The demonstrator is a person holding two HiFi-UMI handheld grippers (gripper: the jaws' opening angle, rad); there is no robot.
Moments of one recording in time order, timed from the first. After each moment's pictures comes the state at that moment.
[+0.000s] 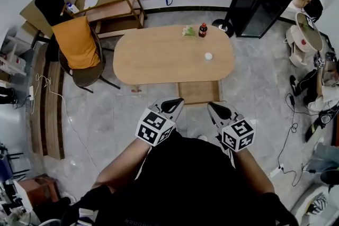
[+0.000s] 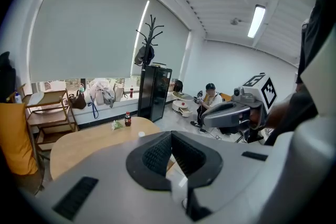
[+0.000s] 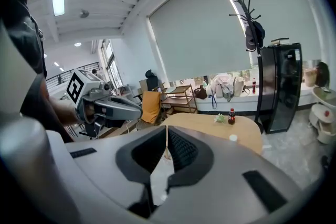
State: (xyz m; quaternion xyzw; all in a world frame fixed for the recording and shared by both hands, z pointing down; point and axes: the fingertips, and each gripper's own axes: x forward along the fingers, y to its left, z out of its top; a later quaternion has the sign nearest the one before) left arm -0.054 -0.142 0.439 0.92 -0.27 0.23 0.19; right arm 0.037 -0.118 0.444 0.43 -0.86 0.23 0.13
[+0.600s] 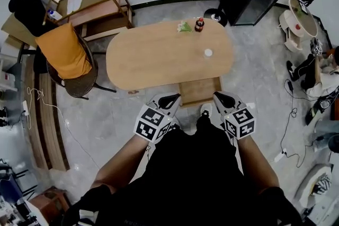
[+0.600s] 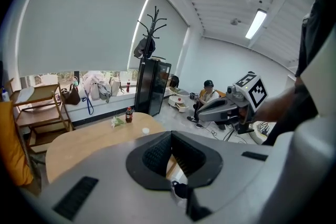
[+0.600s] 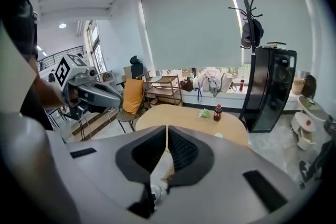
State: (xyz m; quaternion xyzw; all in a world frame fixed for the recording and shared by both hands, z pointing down) left arm -0.089 -0.226 0.477 0.92 -0.22 0.25 0.21; right arm 0.039 -0.205 0.496 0.49 -0.81 0.23 0.22
